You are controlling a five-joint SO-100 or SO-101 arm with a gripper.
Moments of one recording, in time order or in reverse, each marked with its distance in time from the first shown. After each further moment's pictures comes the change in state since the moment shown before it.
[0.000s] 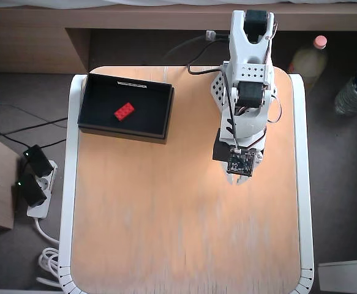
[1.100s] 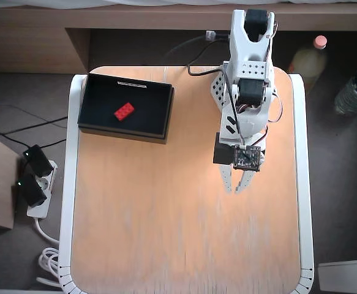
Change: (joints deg) arm 0.0 -0.3 -6.6 -11.7 5.0
